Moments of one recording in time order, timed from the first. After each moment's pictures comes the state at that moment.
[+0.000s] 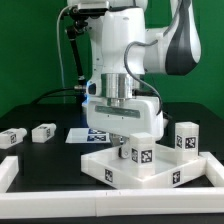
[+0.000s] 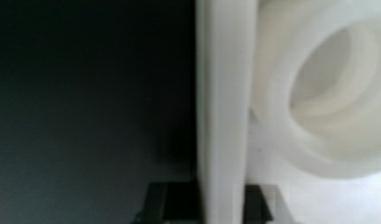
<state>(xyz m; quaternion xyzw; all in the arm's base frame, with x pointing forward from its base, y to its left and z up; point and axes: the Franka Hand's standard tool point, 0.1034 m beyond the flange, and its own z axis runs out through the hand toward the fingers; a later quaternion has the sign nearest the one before) 0.460 -0.002 0.005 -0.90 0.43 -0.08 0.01</state>
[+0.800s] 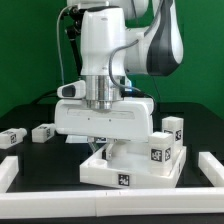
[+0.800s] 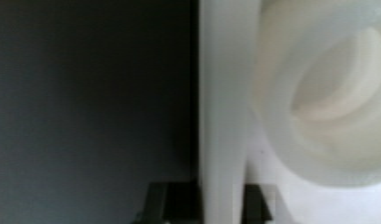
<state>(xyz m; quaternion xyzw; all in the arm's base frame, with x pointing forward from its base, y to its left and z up) 0.470 -0.042 0.005 -0.98 0.16 -0.07 -0.01</state>
